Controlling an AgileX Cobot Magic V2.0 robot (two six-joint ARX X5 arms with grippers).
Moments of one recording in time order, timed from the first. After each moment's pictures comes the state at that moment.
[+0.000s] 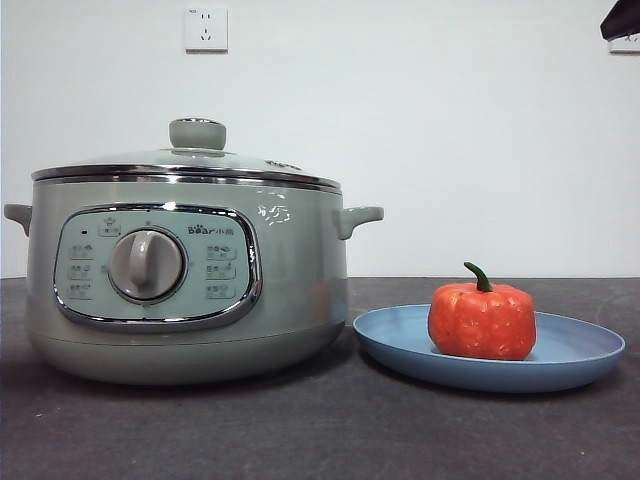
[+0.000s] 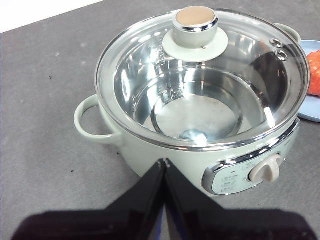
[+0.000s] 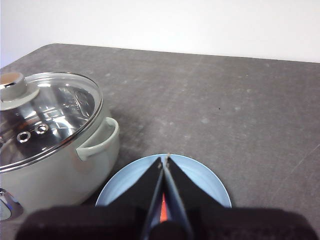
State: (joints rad) left arm -0.56 0.52 0.64 -0.64 -0.20 0.01; right arm 0.53 0.52 0.56 -0.31 0.13 0.08
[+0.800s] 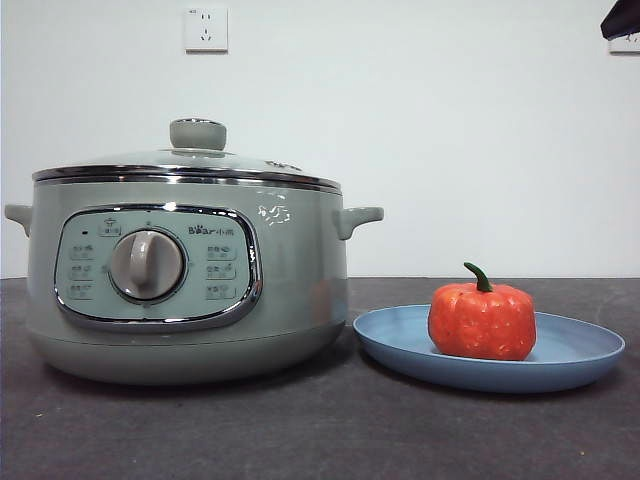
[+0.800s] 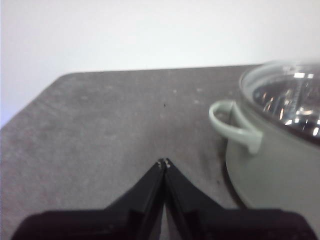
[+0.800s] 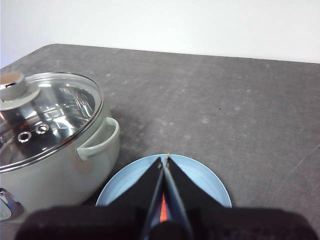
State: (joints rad) left arm -0.01 0.00 0.09 -0.21 -0.04 0.02; right arm 0.53 0.52 0.56 -0.31 0.13 0.08
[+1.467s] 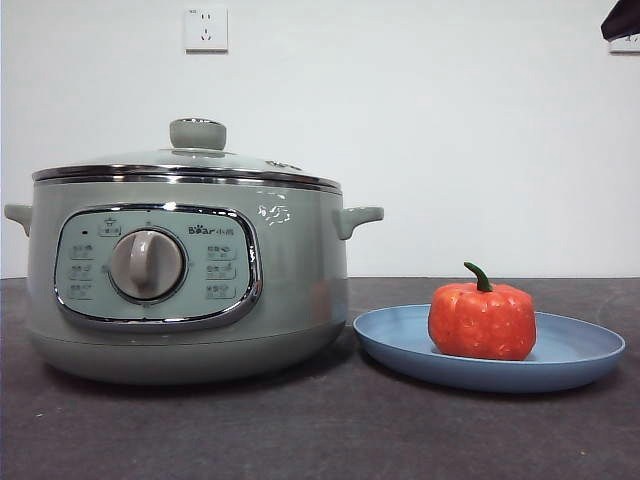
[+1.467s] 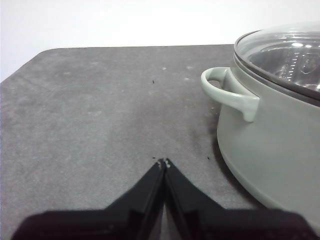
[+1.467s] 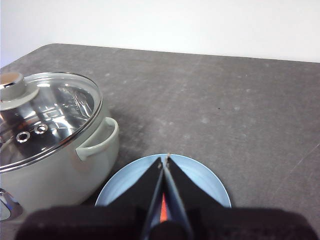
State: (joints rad) left arm 0.00 0.00 0.03 -0.21 0.00 0.00; right arm 0.53 0.52 0.56 -0.31 0.13 0.08
